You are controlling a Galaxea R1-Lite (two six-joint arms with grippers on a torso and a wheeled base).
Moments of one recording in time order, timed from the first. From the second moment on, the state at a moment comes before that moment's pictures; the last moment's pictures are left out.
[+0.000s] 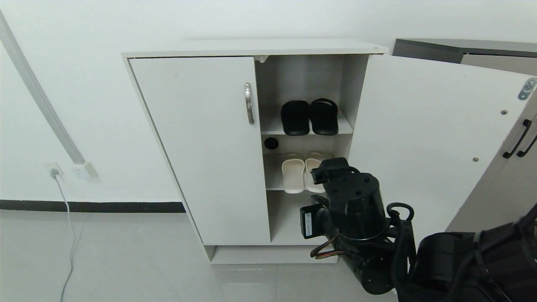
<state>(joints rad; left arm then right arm) 0.00 0.00 0.00 0.00 -0.06 -0.02 0.96 1.89 -0.94 -0.66 -0.64 0.23</state>
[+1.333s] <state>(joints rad) 0.00 0.00 0.00 0.00 -0.06 -0.01 0.93 1.90 -0.90 -0.68 -0.63 0.18</state>
